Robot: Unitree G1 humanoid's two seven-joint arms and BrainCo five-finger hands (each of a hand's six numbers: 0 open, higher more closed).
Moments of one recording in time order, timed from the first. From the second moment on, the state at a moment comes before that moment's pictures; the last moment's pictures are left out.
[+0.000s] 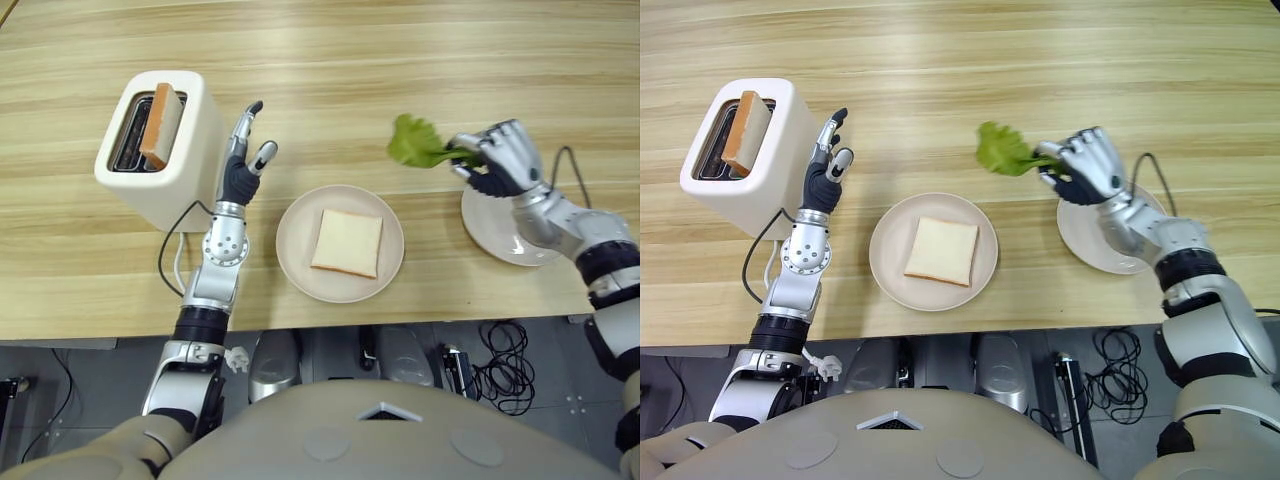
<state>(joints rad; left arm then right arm) -0.18 0.18 -0.04 0.26 0.30 -0.35 0.15 -0.62 -0.73 0.58 0.83 -1.02 -0.84 -1.00</state>
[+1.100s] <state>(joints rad) -0.23 0.18 -0.04 0.39 0.30 -0.40 0.18 -0.70 -0.43 0.67 1.04 -0.76 -1.06 -0.09</state>
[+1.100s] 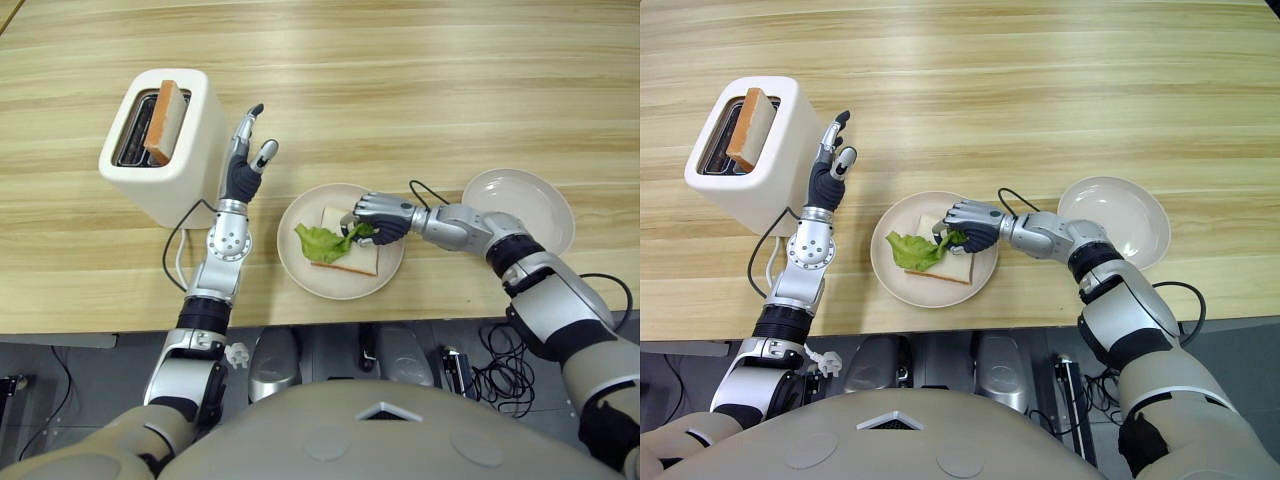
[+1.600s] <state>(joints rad) -0.23 0.18 -0.04 0.39 0.30 -0.40 0.17 -0.76 -0.49 0.61 1.04 -0.76 -1.03 -0.09</state>
